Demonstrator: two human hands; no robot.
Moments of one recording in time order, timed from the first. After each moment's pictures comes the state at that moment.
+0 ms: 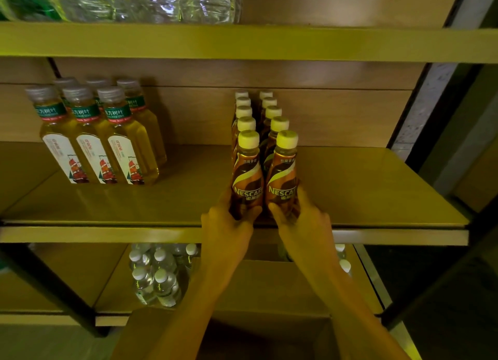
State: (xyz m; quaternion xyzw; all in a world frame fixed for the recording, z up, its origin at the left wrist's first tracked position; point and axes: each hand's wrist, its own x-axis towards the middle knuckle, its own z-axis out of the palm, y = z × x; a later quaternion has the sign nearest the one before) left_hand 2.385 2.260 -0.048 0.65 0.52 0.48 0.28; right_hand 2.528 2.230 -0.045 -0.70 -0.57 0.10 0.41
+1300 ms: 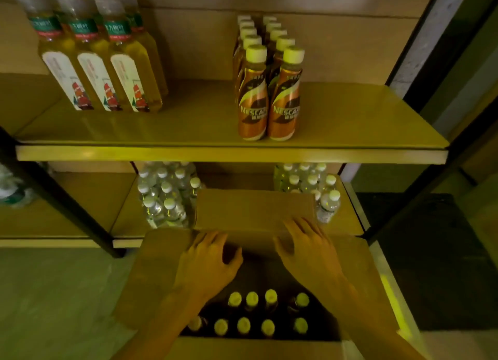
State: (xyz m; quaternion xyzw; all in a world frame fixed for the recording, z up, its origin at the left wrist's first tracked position) left_hand 2.298 2.131 -0.194 0.79 0.59 0.11 0.10; right_hand 2.518 2.091 -0.176 -0.73 -0.66 0.05 0.13
